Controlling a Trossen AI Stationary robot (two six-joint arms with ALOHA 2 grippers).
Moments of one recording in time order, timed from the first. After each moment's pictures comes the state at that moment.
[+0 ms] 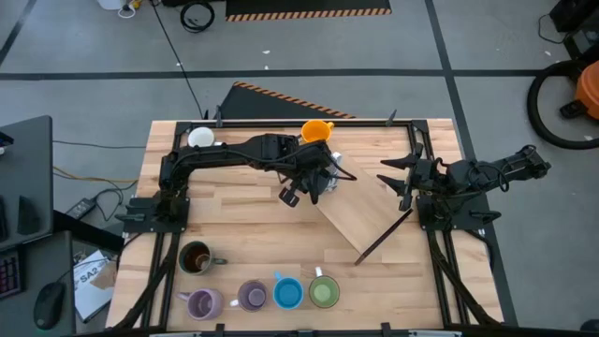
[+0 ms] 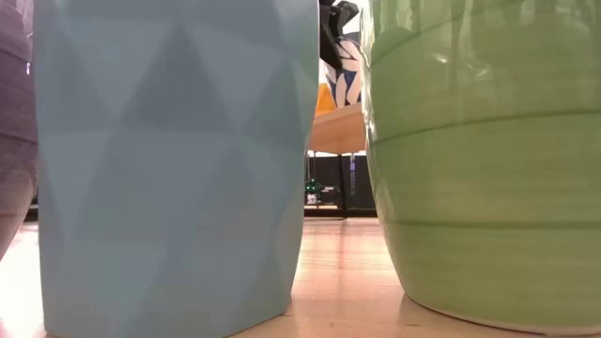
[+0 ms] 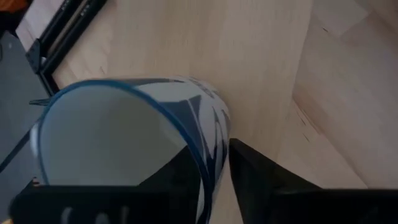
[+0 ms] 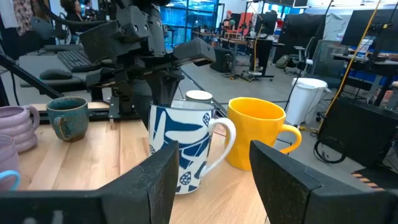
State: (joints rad) left arm 0.05 2.01 2.10 -1.08 -0.08 0.80; right arm 0.32 0.43 0.50 -0.15 0.65 -0.06
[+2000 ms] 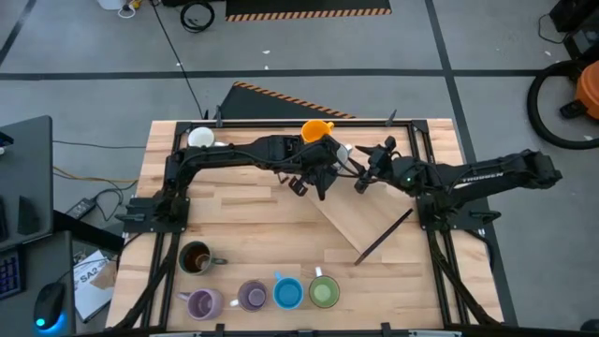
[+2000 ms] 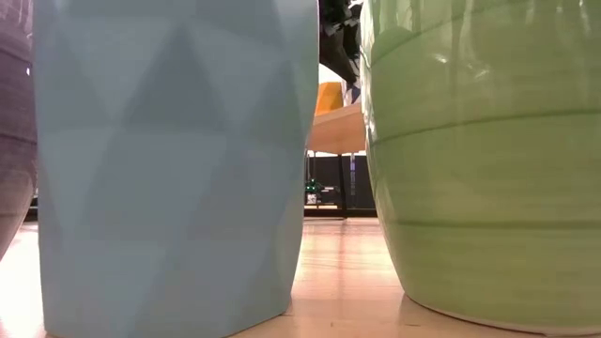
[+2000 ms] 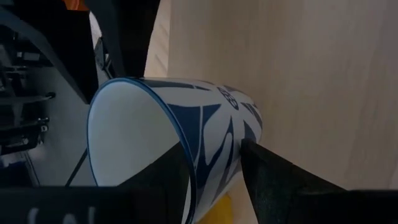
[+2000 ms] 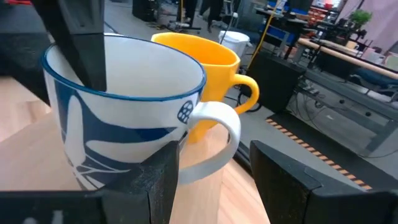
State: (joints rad) left arm 0.08 2.05 2.09 -0.93 -0.29 0.98; right arm -0.03 0.94 0.50 0.18 0.66 -0.07
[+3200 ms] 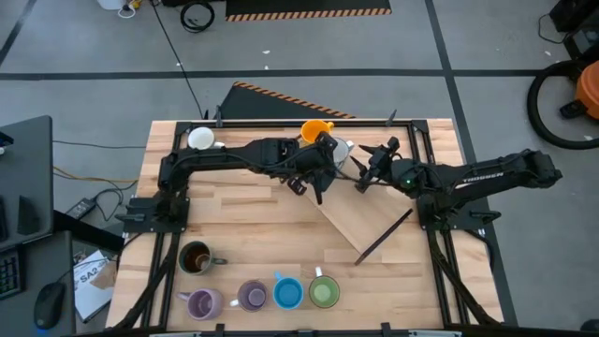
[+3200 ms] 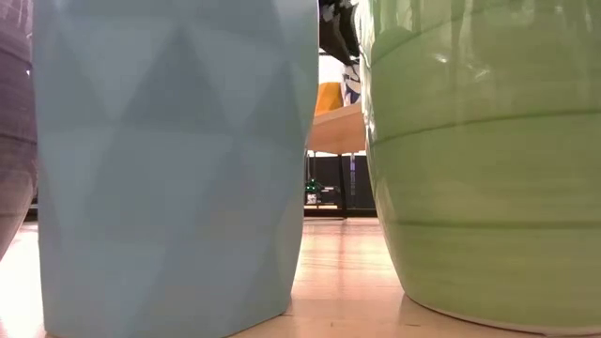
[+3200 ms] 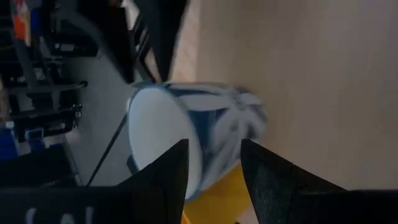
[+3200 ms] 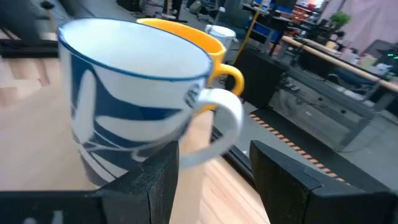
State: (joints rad) left arm 0.02 2.00 2.09 -0.93 -0.42 0.98; right arm 0.00 0.92 0.50 0.12 0.77 -0.08
